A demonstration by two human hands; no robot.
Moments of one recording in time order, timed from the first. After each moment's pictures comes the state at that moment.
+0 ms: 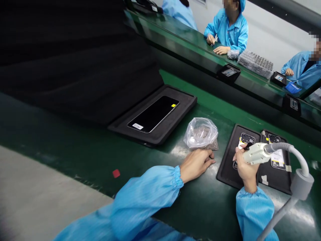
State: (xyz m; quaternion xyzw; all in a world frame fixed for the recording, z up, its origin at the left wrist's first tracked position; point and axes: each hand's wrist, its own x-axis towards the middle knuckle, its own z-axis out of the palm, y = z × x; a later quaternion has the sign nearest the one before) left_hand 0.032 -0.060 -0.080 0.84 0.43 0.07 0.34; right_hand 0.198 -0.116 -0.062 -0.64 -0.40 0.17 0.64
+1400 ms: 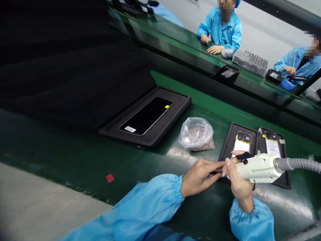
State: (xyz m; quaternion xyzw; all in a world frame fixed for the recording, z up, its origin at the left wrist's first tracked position) left_hand 0.045 -0.089 -0.090 0.83 0.14 0.36 0.40; right_hand 0.181 -0.155 -0.048 -0.50 -0.48 0.29 0.66
